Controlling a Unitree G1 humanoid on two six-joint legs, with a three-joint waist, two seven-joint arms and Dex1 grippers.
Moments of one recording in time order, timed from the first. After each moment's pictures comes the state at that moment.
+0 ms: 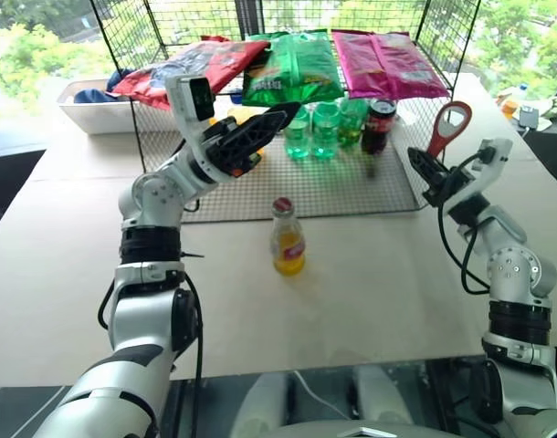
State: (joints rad) left arm -0.91 0.41 0.23 0.41 -0.92 0.81 -1.33; right arm -0.49 -0.29 -0.32 -0.04 0.76 0.58 0.44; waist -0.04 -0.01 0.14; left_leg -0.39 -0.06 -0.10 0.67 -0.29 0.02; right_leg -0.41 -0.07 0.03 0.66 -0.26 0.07
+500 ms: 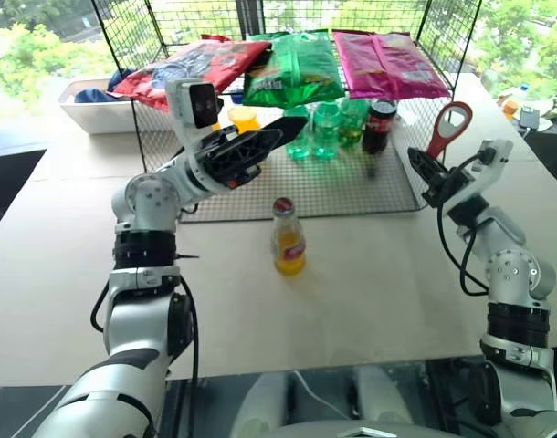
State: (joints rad) left arm -0.88 0.43 0.22 0.29 -0.98 0.96 -1.40; right arm -0.48 -0.27 -0.32 -0.06 0.76 0.58 0.43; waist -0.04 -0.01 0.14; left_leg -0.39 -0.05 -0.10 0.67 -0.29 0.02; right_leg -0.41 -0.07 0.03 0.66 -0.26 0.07
